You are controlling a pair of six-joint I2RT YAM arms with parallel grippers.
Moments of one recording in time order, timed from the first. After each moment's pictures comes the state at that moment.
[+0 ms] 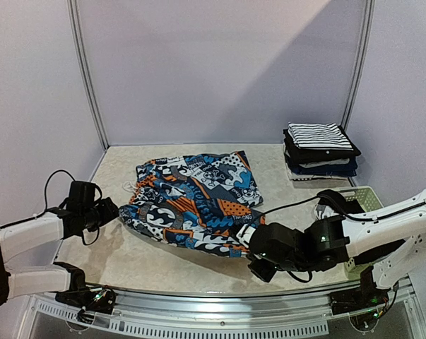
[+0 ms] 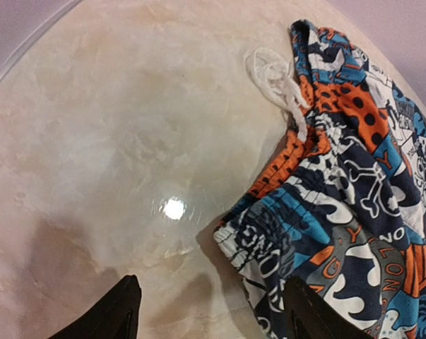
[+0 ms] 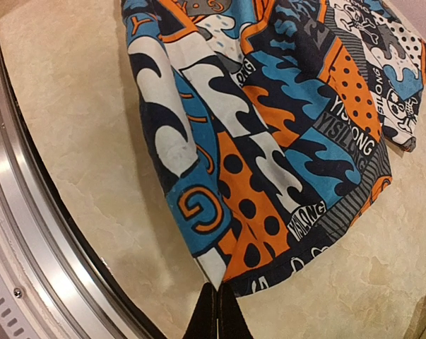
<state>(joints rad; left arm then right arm) -0.19 1.02 0.38 -0.14 -0.17 -0.68 1.40 1.43 0.88 -0.44 0.40 0.34</state>
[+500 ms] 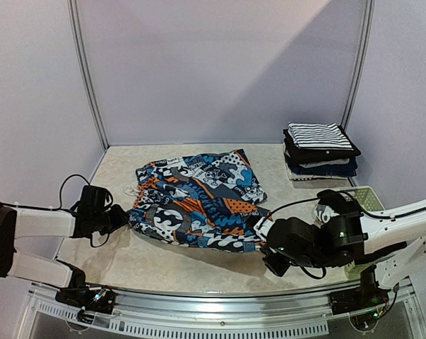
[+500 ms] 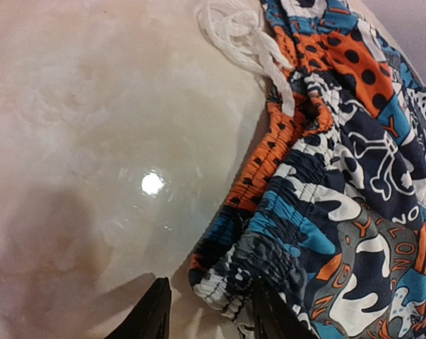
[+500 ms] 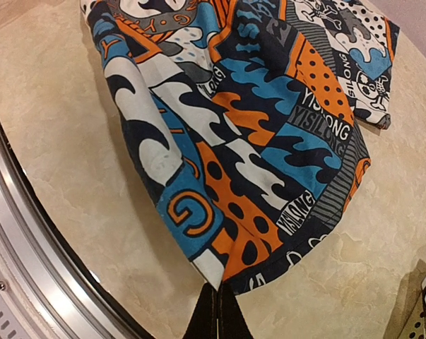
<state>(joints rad) -0.24 1.23 0.33 0.07 -0.04 -0.69 1.37 1.29 0.81 -0.49 0.44 0.37</state>
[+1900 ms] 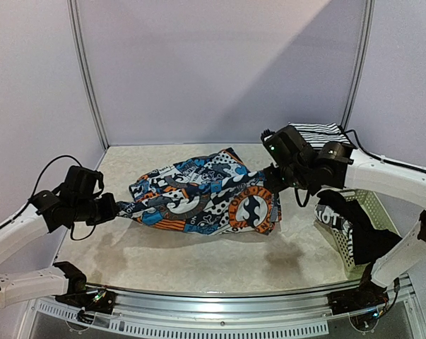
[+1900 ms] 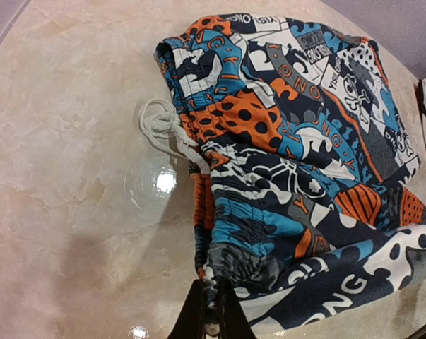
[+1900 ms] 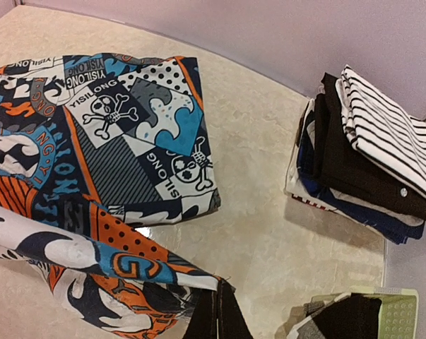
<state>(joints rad) -0.44 0.86 0.63 -0.61 -0.14 -0.68 0.94 1.49 1.31 -0.67 0.62 0.28</state>
